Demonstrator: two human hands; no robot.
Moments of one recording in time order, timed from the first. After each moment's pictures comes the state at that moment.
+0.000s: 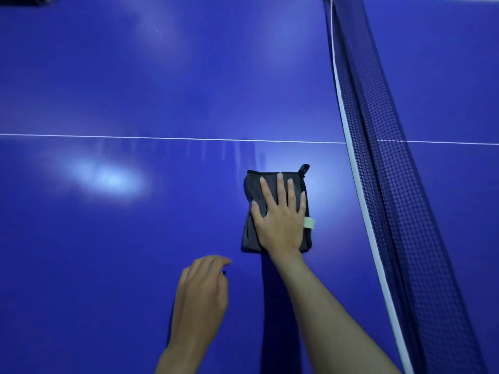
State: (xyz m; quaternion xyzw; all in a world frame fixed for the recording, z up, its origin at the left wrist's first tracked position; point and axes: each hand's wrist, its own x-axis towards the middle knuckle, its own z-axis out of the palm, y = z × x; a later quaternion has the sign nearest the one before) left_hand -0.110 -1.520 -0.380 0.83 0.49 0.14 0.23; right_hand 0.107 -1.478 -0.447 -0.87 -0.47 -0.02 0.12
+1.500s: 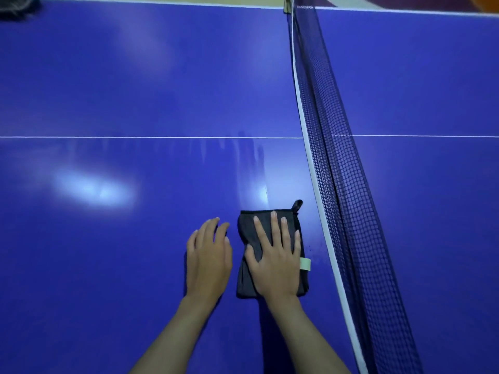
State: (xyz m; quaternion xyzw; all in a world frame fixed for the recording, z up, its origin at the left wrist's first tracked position) left_hand -0.019 -1.547 -0.416 0.86 0.49 0.11 0.10; right_hand 0.113 -1.631 -0.444 -0.87 -0.47 -0.01 0.10
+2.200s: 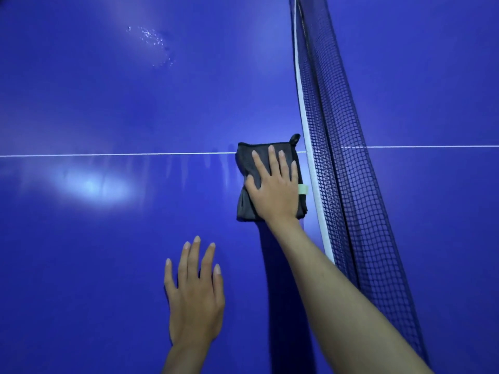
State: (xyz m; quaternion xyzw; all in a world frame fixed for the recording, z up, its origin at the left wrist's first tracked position) left_hand 0.016 -1.527 -0.446 0.84 0.54 0.05 0.03; right_hand 0.260 -1.428 -0.451 -0.86 -0.49 -0.02 0.14
